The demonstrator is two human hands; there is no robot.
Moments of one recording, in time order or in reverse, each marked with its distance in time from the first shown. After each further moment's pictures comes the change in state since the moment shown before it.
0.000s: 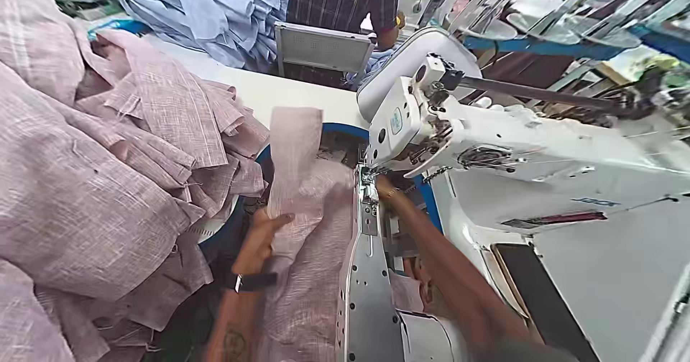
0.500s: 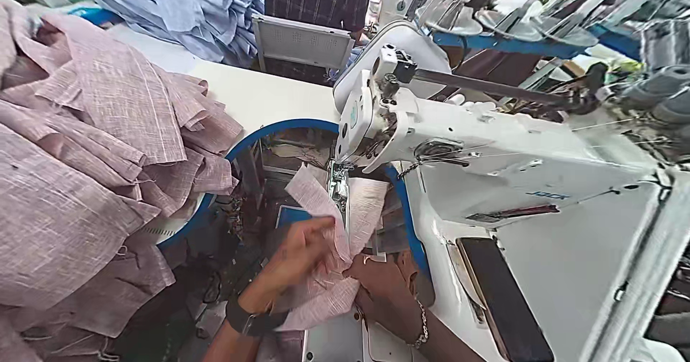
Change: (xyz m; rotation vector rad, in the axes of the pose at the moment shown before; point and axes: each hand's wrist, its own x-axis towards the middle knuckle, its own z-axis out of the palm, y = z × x) left_hand -0.041 0.009 0.085 0.186 -0.683 0.327; right_hand -0.163 0.039 0.046 -0.376 0.566 -1.195
